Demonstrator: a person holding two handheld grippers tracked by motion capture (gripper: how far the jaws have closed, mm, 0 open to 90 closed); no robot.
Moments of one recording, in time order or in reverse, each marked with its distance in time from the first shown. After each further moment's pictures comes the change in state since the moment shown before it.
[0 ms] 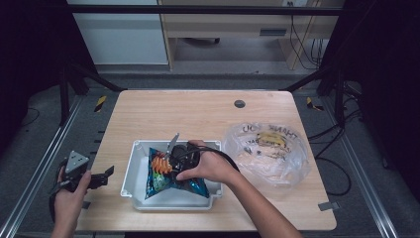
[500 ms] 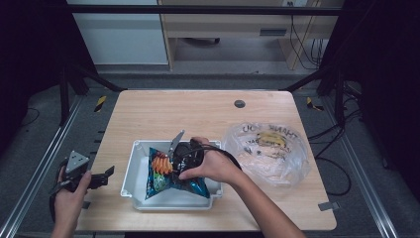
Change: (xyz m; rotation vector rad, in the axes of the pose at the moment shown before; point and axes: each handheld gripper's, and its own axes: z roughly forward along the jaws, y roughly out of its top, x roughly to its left) left arm 0.000 0.000 0.000 0.003 0.000 0.004; right arm 0.001 -0.004 -0.020 -0.055 -0.008 0.019
